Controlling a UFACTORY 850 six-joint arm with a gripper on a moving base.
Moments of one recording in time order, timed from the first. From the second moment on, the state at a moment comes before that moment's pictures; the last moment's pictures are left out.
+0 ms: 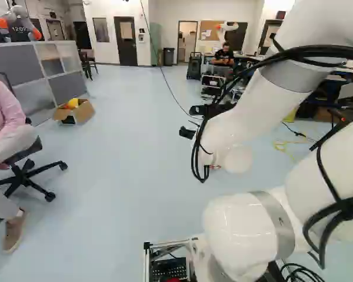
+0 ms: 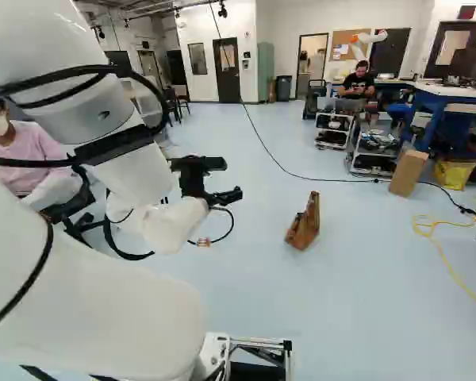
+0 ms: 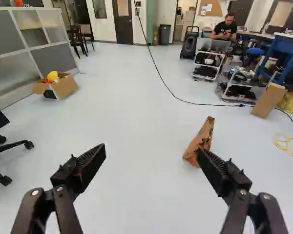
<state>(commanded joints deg) 0.0 16.0 -5.0 0.0 50.0 0.0</state>
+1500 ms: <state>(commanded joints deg) 0.0 16.0 -5.0 0.0 50.0 0.0</state>
